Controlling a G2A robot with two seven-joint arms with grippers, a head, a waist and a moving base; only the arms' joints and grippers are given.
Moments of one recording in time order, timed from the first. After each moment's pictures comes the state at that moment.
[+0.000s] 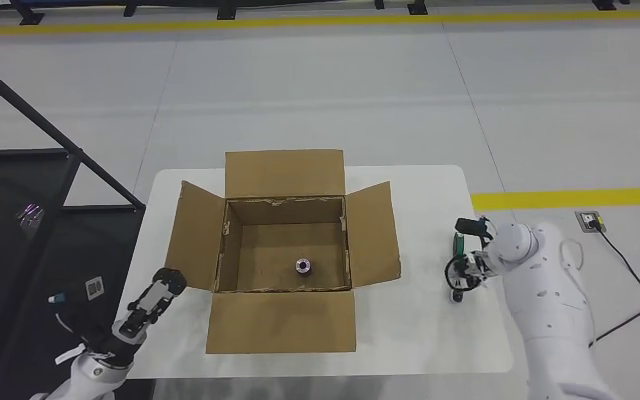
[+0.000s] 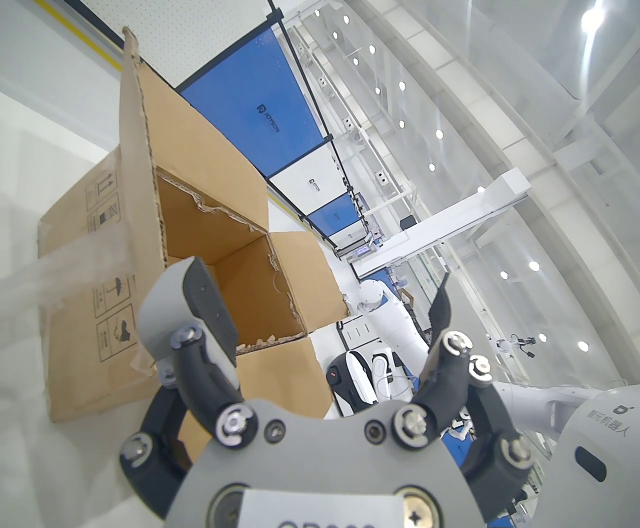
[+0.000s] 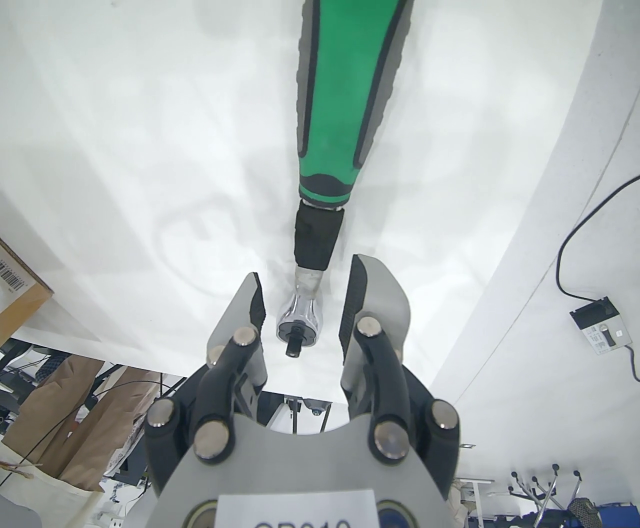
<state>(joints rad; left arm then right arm) 1.60 -1.07 -1.80 -1.77 -0.22 -0.67 -0.49 -0.50 -1.36 1.67 -0.76 -1.31 -0.15 1.38</state>
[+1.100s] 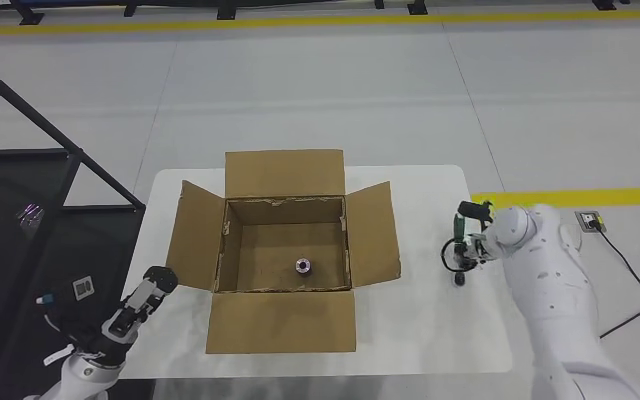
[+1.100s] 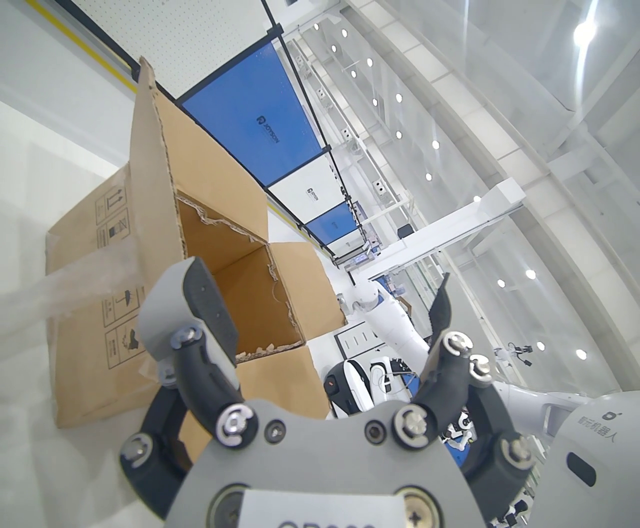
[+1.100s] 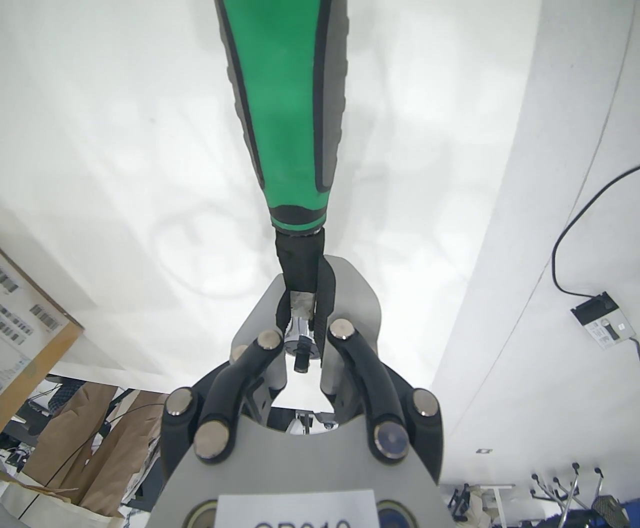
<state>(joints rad) 1.61 -1.07 -1.83 -1.77 -0.26 -0.67 -0.50 -0.40 -1.34 1.59 -0.70 -1.25 -0.07 1.30</state>
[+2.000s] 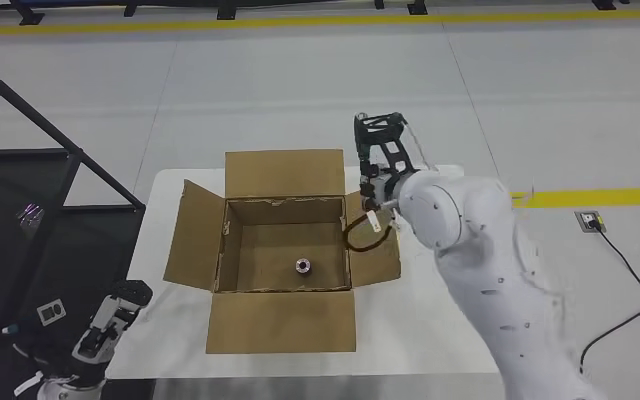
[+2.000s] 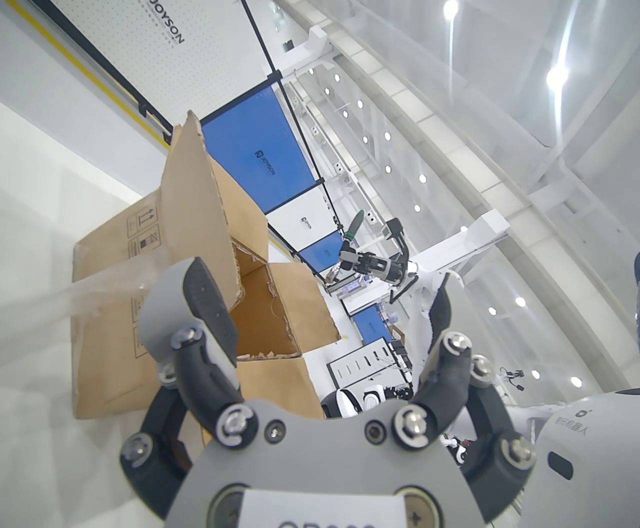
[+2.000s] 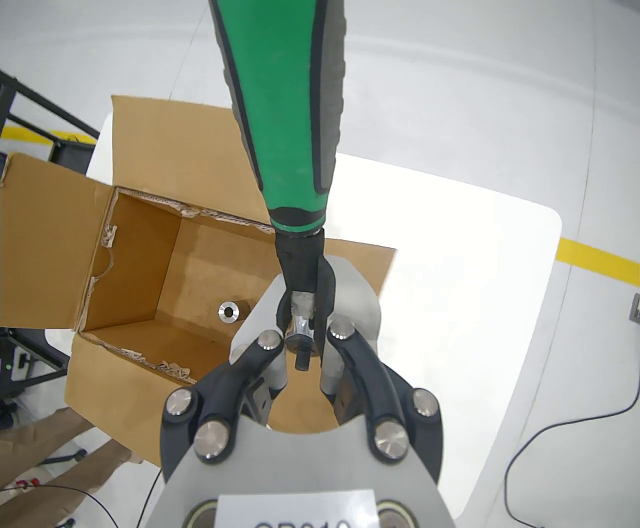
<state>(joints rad) 1.70 -1.08 -1.90 -1.72 -0.38 -0.79 -0.48 -0.40 -1.43 1.02 -1.55 -1.11 0.26 1.28</state>
